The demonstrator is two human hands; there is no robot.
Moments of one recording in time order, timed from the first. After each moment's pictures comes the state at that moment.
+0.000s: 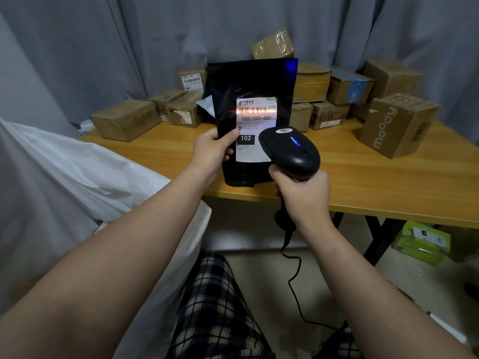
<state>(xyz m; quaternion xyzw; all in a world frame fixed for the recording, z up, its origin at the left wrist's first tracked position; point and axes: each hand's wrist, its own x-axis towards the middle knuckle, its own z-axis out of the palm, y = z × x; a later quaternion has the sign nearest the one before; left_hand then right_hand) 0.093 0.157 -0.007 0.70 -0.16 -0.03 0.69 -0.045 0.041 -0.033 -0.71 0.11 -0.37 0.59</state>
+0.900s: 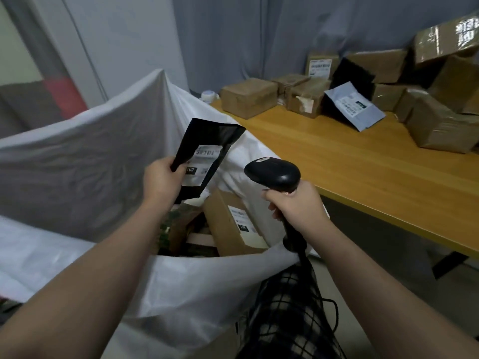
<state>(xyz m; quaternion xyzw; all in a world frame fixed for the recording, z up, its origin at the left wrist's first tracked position) 0.095 0.465 -0.064 0.90 0.12 0.23 0.36 0.041 0.216 -0.056 -0.82 0.01 -0.03 0.57</state>
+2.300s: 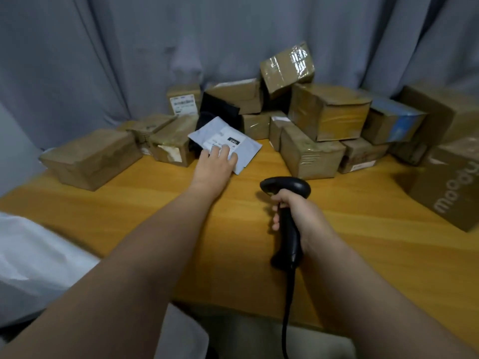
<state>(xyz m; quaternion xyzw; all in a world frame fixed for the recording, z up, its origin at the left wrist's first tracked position) 0.327 0.090 -0.043 0.90 -0.30 0.23 -0.20 0.152 -0.022 -0.036 -0.58 0.31 -0.05 0.75</state>
